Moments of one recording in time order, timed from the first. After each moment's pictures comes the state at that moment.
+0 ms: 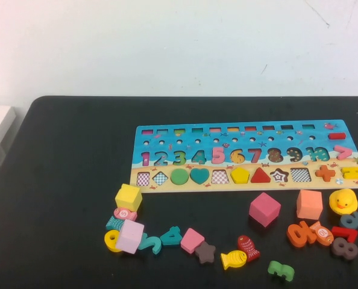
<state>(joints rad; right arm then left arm) -0.04 -0.01 0.02 -0.10 0.41 0.07 -0.06 -0.01 -0.01 -0.01 0.19 0.09</state>
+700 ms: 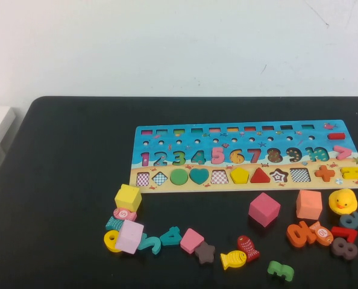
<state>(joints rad) -0.04 -0.01 0.02 -0.10 0.41 0.07 -0.04 -0.01 0.02 -0.13 0.35 0.10</state>
